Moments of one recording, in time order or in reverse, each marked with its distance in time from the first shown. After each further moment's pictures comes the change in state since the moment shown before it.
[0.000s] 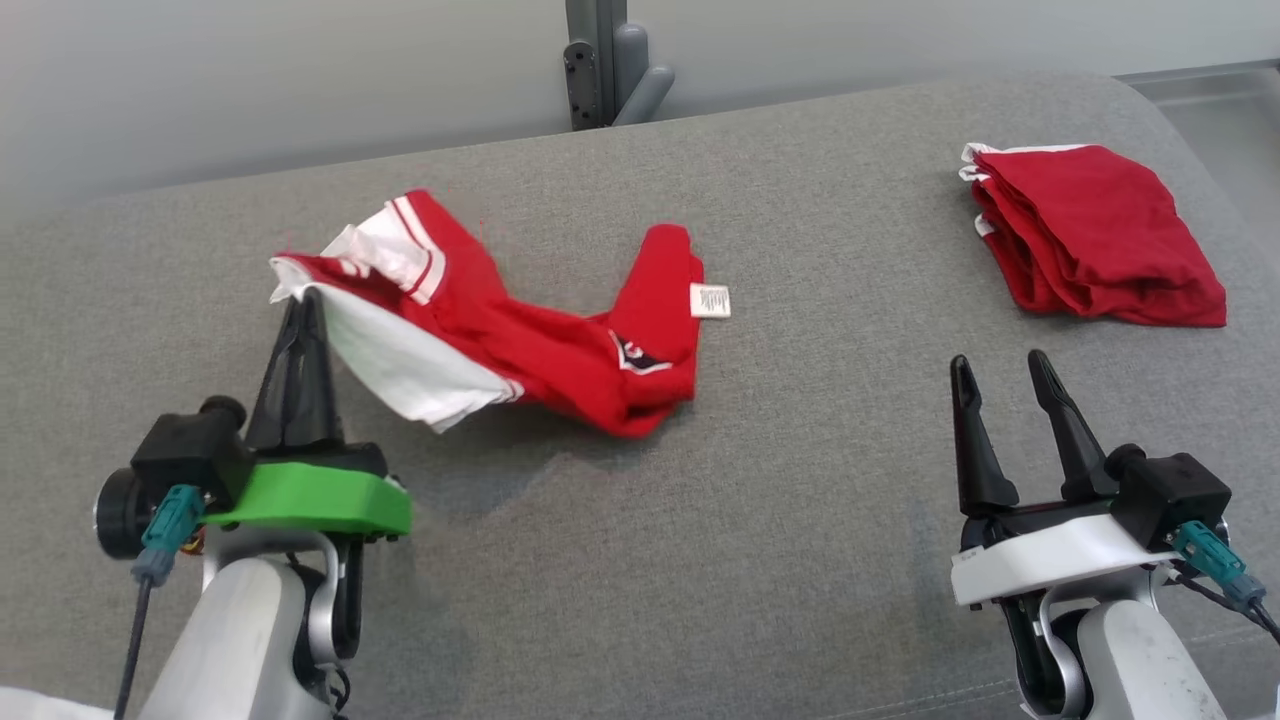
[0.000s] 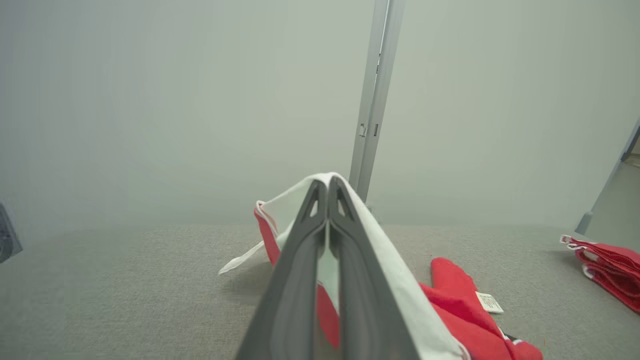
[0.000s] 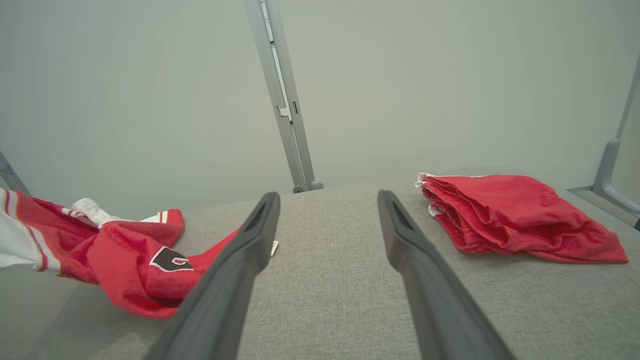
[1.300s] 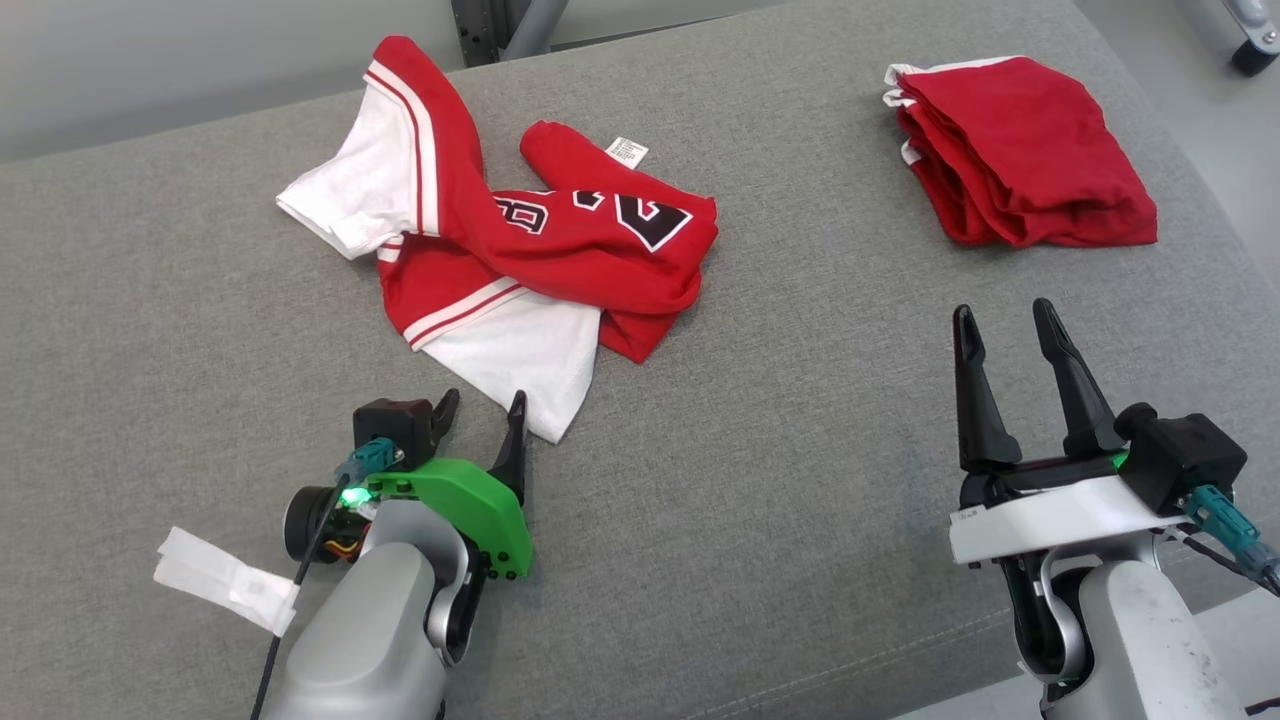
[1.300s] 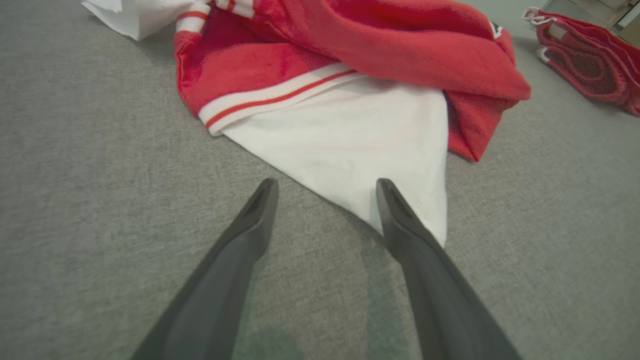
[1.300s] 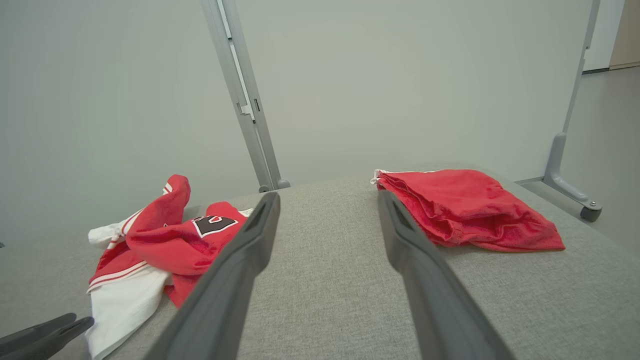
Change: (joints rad) left arm -0.219 -0.157 -0.158 0.663 -0.060 -0.177 0.051; right arm -0.057 -0.001 0.004 -0.027 0.006 0.000 0.000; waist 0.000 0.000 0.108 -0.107
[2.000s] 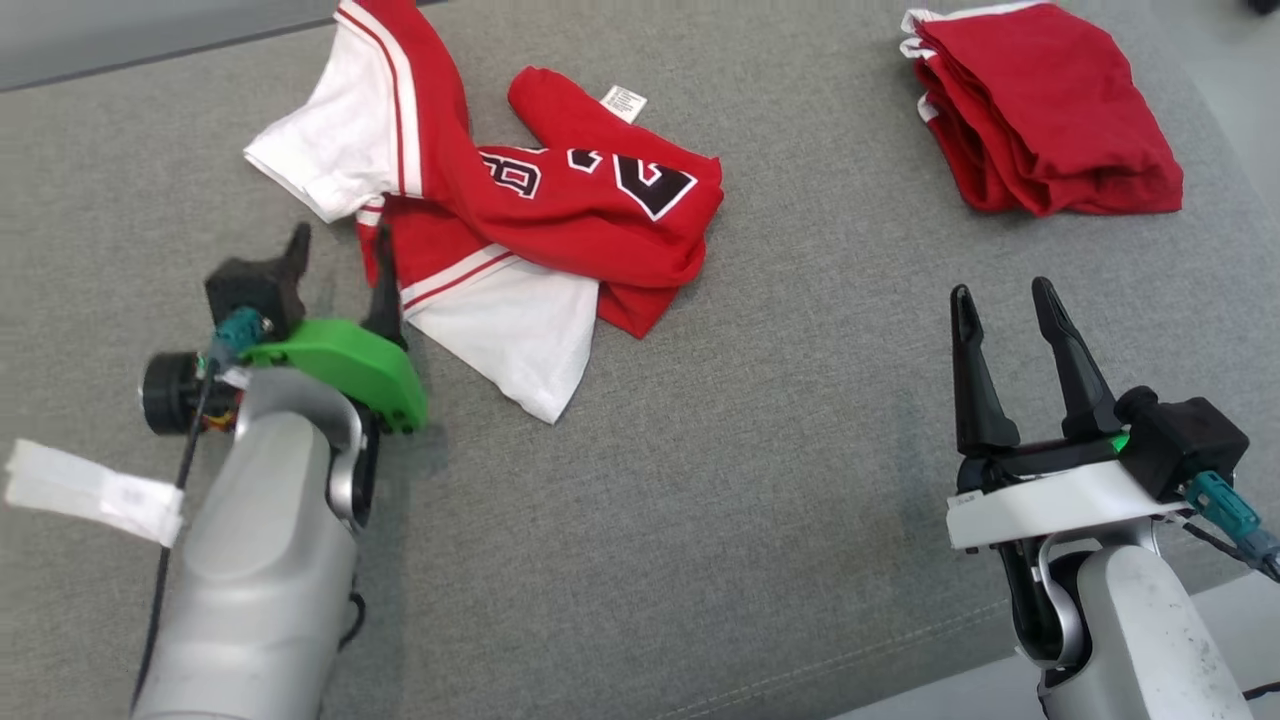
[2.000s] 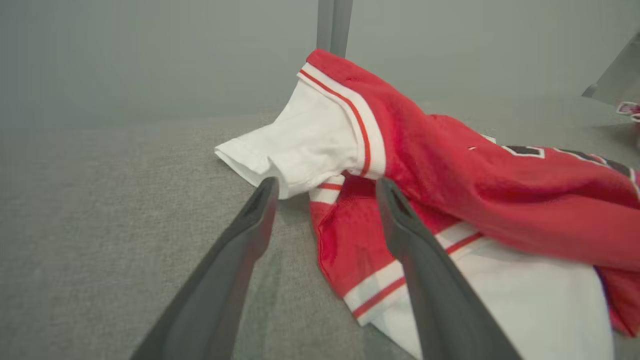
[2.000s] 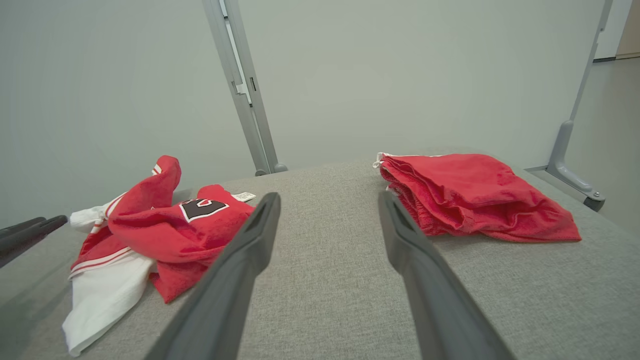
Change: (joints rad) left arm -0.218 0.075 0.189 0.016 0.168 0.039 -0.052; right arm -0.029 0.001 0.006 -0.011 -0.004 0.000 0.000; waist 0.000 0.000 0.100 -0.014
